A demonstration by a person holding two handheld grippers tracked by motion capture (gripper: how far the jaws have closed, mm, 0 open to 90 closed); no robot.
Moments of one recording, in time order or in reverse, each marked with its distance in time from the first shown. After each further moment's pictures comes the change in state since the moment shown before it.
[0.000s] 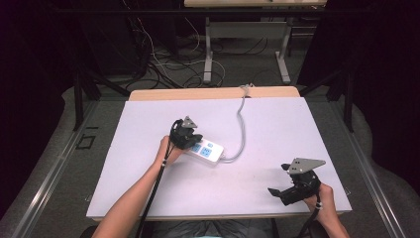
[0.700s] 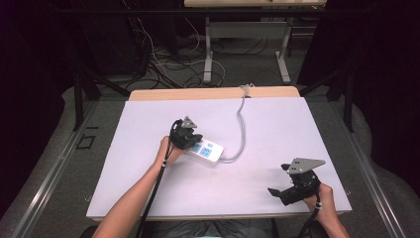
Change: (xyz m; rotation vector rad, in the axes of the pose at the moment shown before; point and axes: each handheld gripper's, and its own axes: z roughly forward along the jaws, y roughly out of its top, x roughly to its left) left arm 0.001 -0.001 0.000 -0.010 -0.002 -0.006; right arm 0.000 0.000 0.001 0.007 0.004 0.007
